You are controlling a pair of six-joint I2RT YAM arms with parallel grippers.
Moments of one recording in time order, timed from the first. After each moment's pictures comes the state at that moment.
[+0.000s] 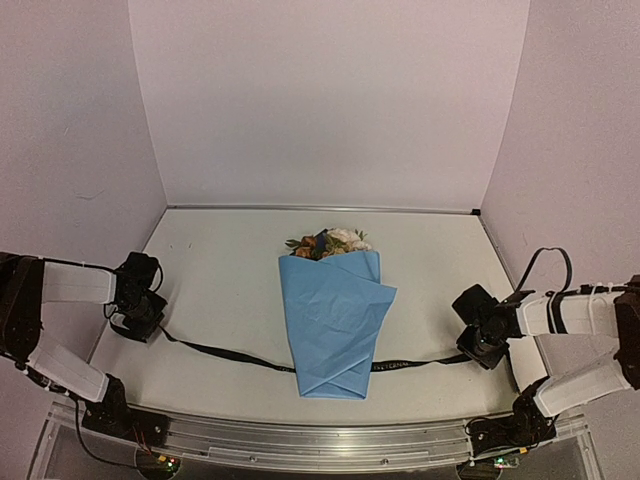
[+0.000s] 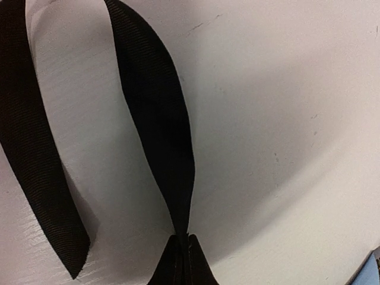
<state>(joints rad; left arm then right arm) -0.14 1.39 0.56 -0.36 -0.17 -1.25 0.51 1.31 0.50 -0.58 0.37 1.28</state>
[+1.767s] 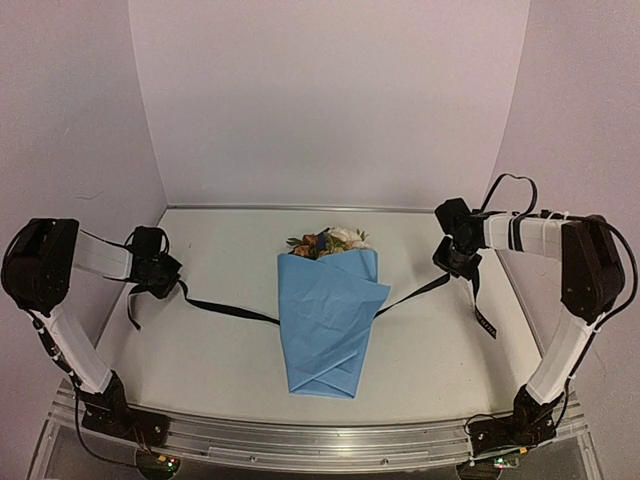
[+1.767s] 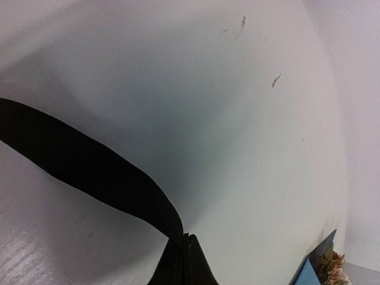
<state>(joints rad) -0.09 1.69 0.77 0.07 -0.03 -1.08 0.33 1.78 1.22 -0.57 0.36 0.90</state>
